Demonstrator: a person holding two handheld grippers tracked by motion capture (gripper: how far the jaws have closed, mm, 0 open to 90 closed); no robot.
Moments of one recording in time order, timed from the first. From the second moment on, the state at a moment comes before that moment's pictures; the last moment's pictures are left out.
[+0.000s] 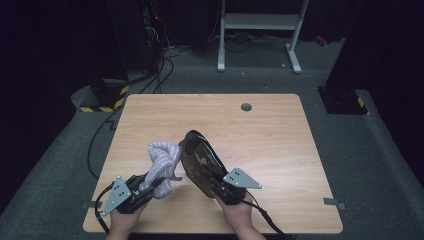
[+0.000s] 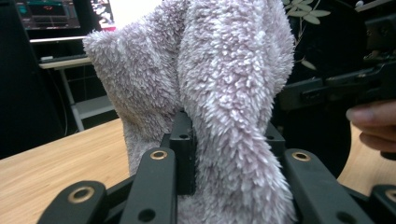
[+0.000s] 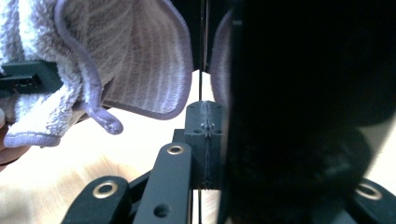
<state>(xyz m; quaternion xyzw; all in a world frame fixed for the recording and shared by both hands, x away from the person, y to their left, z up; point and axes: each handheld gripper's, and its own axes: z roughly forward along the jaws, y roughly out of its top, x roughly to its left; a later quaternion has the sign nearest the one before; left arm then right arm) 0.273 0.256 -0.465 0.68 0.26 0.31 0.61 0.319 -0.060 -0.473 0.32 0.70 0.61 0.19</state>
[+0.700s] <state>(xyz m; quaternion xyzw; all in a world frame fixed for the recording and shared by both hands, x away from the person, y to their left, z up) 0.258 0.234 -0.436 0.67 0.18 0.25 0.68 0.304 -0.087 -0.493 0.31 0.73 0.60 0.14</state>
